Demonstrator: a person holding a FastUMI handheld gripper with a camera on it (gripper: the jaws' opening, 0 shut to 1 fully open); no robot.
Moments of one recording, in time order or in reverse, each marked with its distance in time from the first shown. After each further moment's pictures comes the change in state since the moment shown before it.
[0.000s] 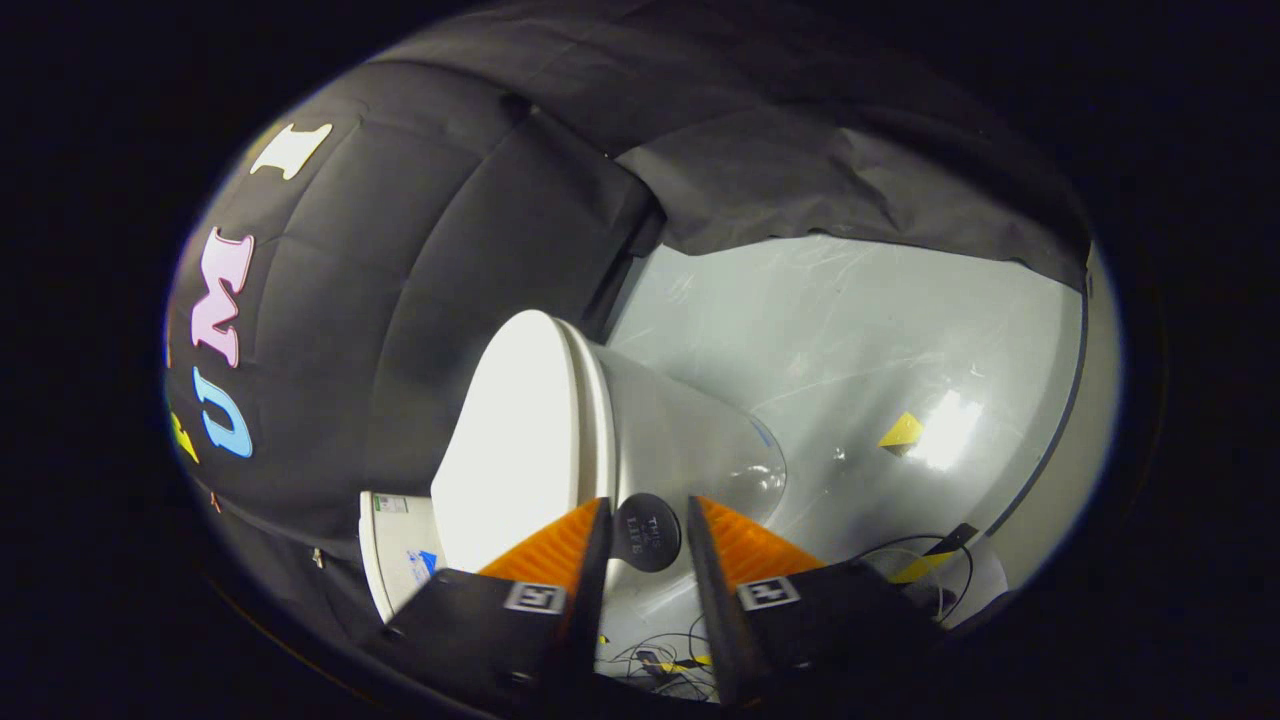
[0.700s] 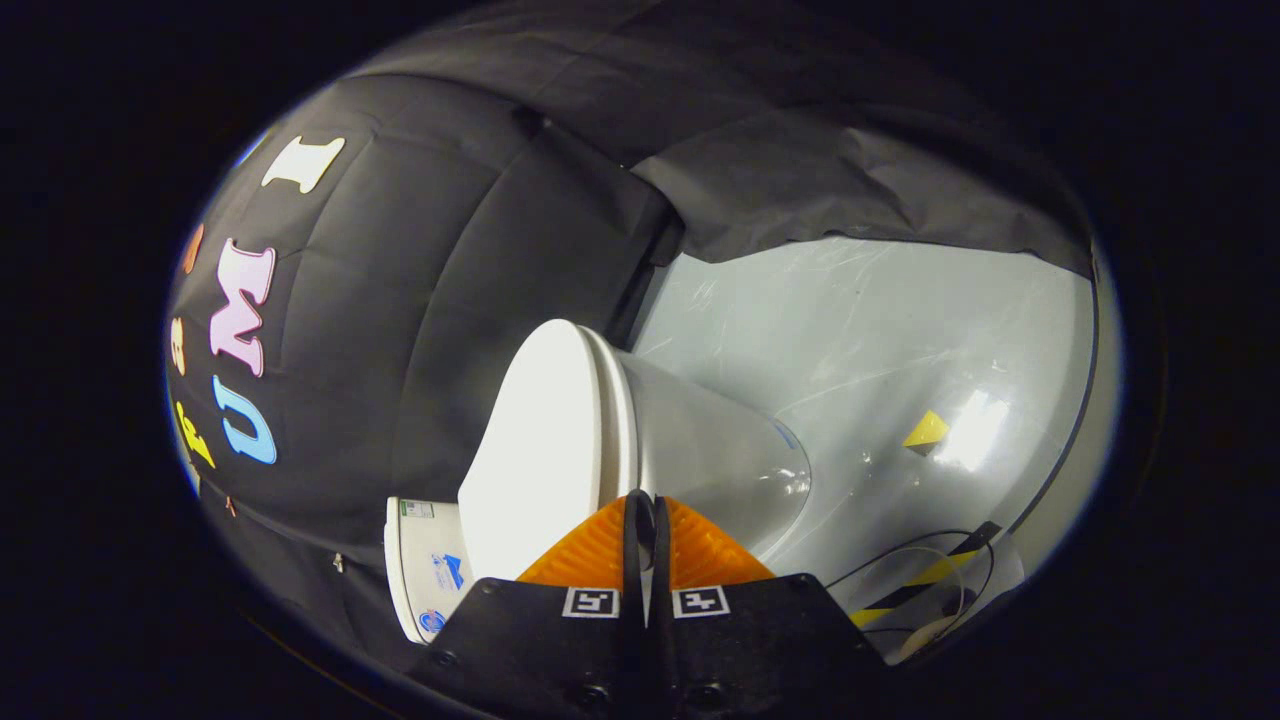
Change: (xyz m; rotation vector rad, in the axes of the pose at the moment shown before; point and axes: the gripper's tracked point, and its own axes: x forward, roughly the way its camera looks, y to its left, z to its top) arm -0.011 0.019 -0.001 -0.005 -0.058 0.088
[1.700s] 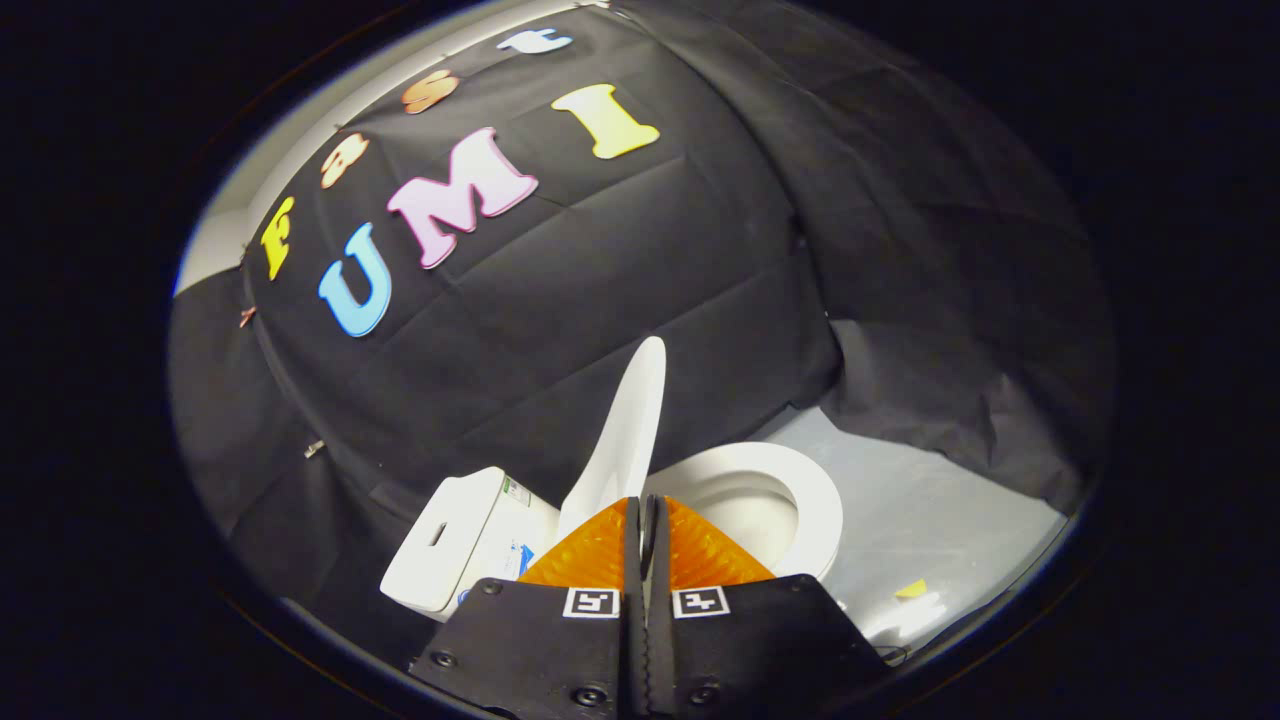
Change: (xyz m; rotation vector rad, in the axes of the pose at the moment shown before) arm -0.124 0.255 -0.019 -0.595 -0.289 0.205
